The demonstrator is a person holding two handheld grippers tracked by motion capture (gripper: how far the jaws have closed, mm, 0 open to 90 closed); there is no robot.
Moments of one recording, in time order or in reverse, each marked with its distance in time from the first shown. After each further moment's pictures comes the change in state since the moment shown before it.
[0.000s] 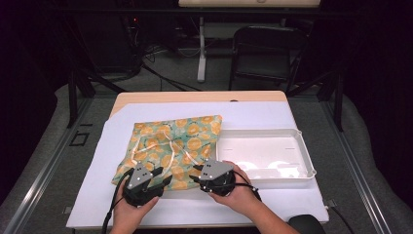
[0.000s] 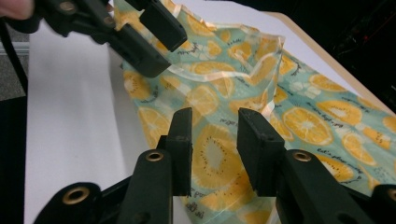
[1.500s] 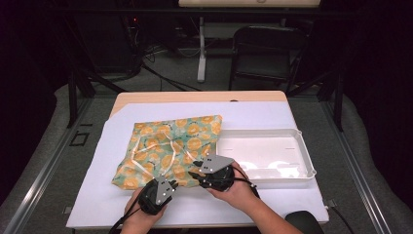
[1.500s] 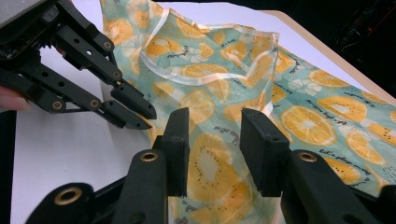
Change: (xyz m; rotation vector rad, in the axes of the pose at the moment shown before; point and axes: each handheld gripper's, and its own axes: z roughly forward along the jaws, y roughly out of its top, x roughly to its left) left arm -0.031 -0.015 0.027 0.144 0.058 0.271; right arm -0.011 -0.002 0.008 -0.017 0.014 0.058
